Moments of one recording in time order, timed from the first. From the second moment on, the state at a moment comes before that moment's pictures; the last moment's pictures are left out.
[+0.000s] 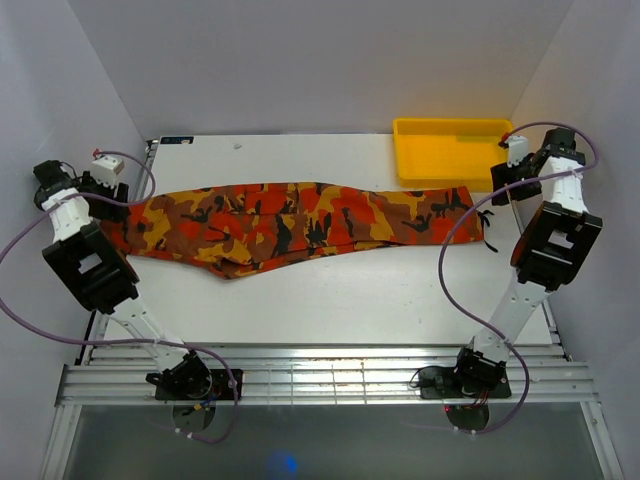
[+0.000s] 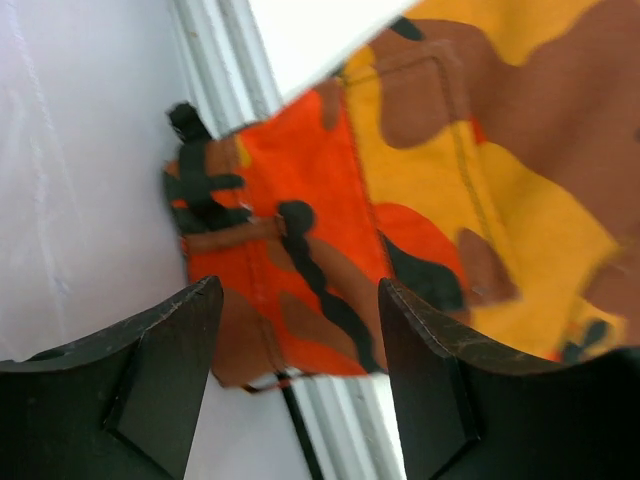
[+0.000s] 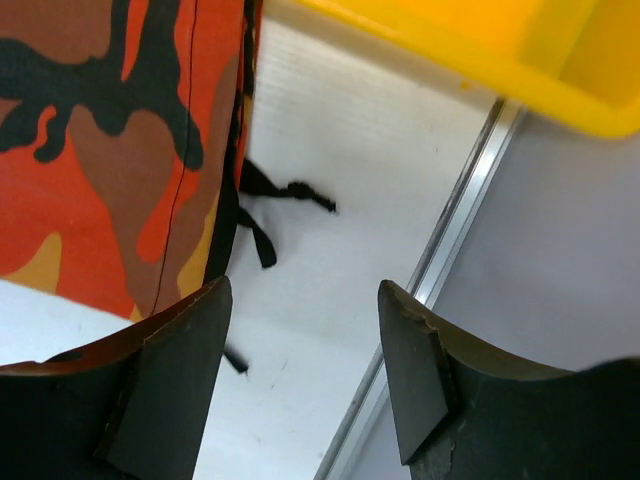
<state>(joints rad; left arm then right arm) 0.65 1.99 1.68 -0.62 0.54 0.90 -0.37 2.09 1.83 -0.83 -0.37 -0.70</state>
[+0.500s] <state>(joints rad) 0.65 2.02 1.60 -0.93 0.52 0.84 -0.36 2.23 1.78 -0.96 -0.48 -0.56</state>
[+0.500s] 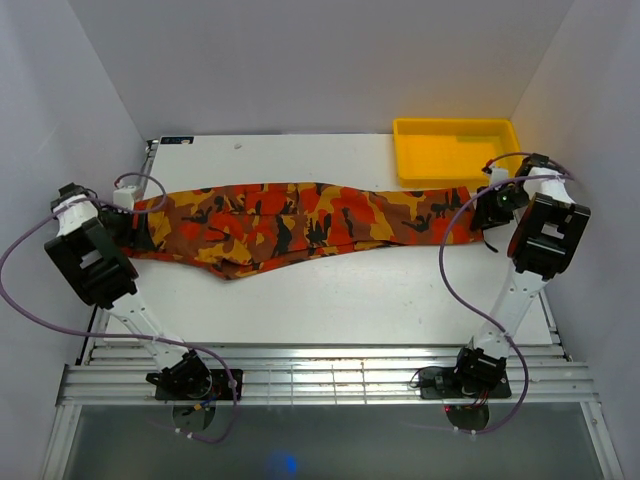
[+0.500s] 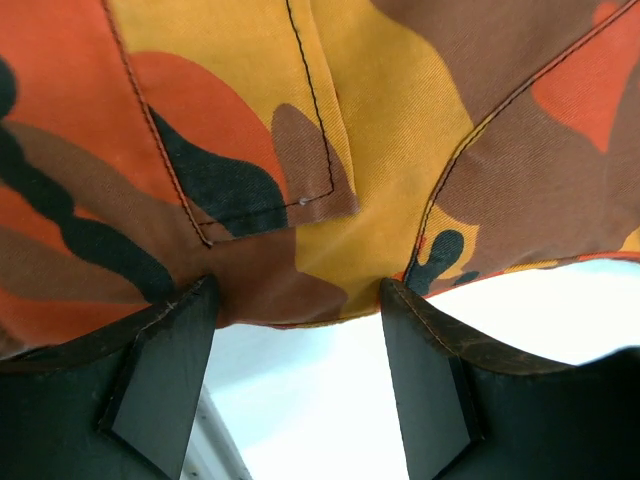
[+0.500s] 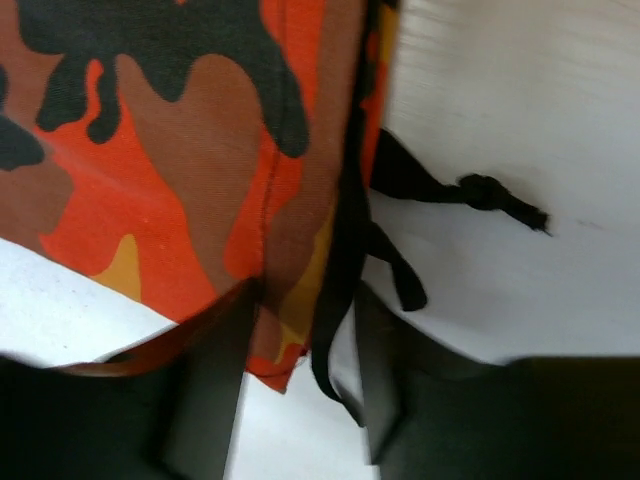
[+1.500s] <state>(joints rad) 0.43 1.92 1.68 -0.98 0.67 1.07 -0.57 1.97 1.50 -1.07 -0.53 -0.71</state>
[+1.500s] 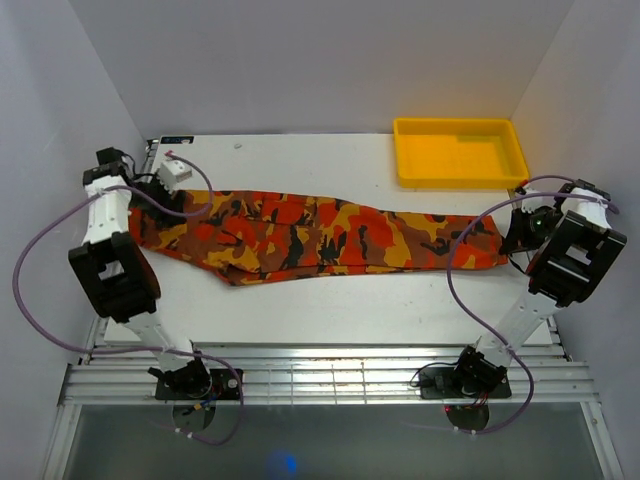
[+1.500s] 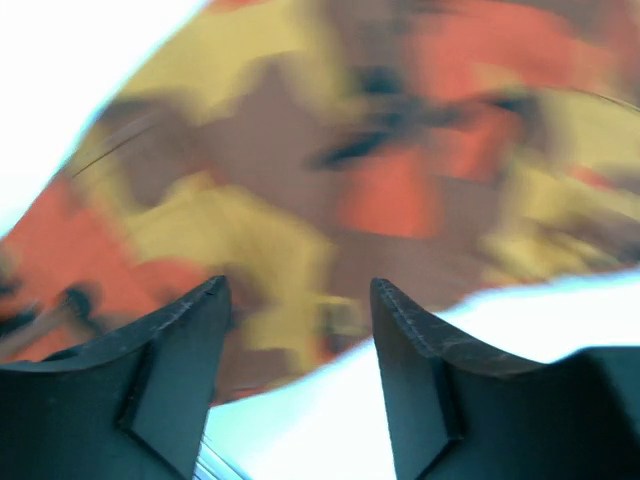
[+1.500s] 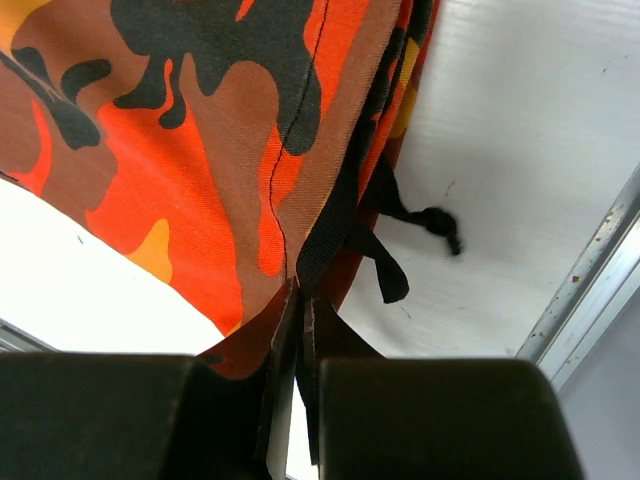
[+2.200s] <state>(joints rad) -0.18 1.52 1.04 -0.86 0.32 1.34 -0.57 1.99 1.52 -1.05 -0.53 -0.69</state>
